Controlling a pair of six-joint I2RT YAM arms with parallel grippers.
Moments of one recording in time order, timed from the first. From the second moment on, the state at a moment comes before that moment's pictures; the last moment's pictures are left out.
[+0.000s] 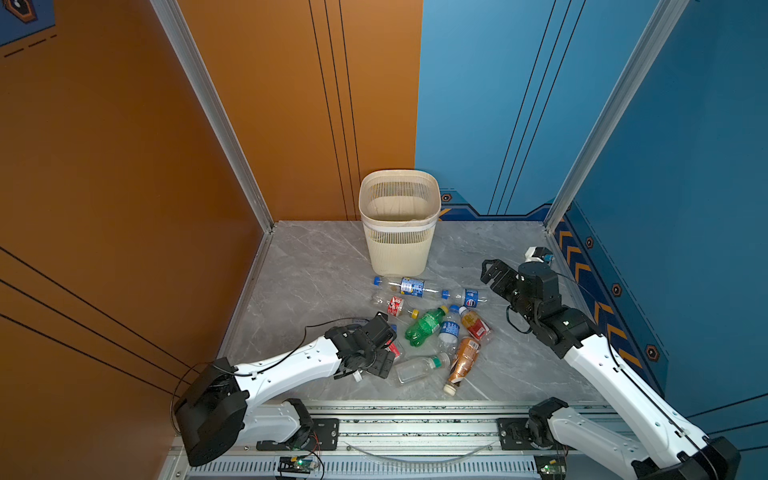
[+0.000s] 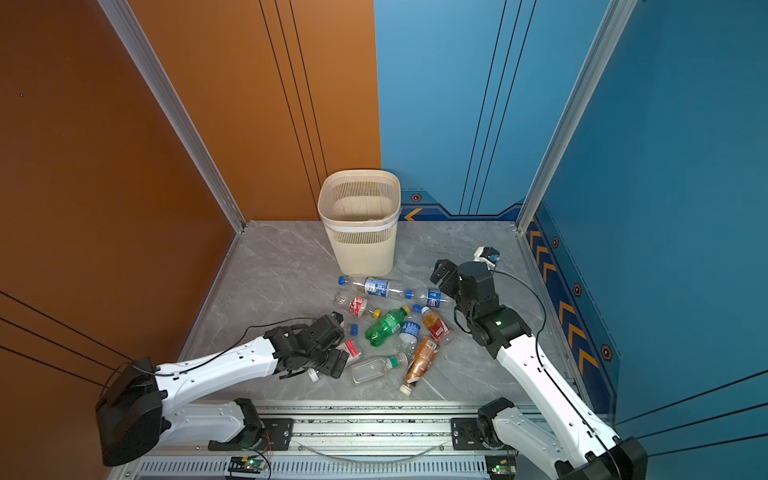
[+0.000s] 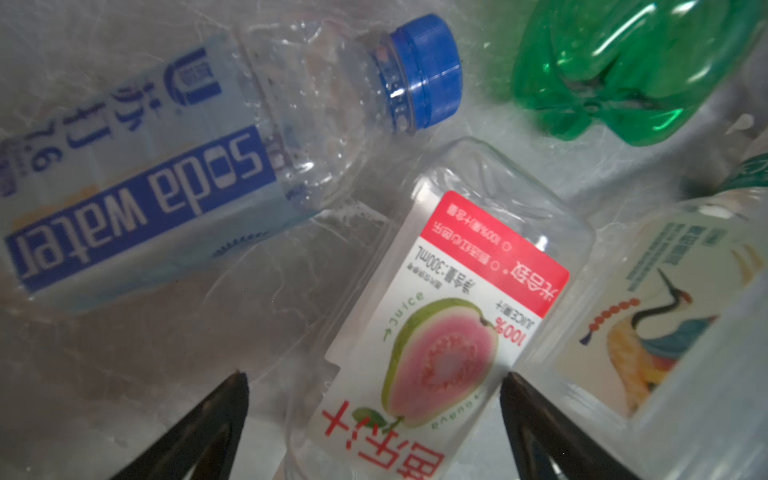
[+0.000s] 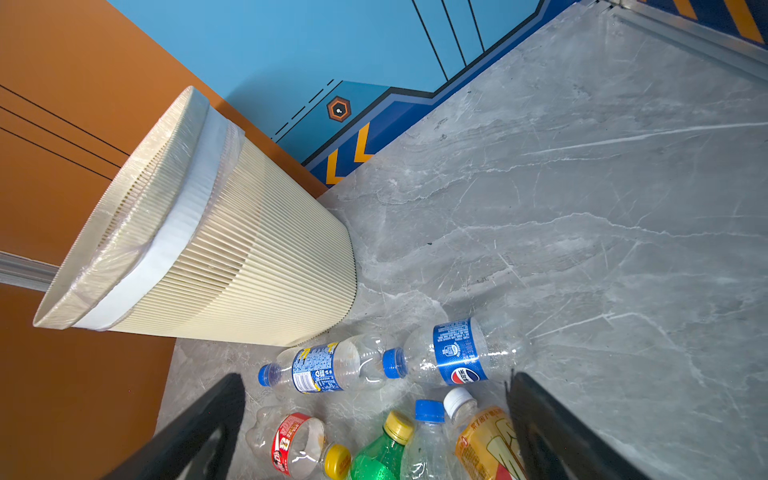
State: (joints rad) left arm -0.89 1.28 0.72 -0.68 -0.16 -0.47; right arm 0.40 0.98 0.90 -0.40 0.25 0.82
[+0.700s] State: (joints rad) left arm -0.89 1.45 0.76 -0.68 -0.18 -0.45; right arm 0.36 0.97 0.87 -0.39 0.24 0.85
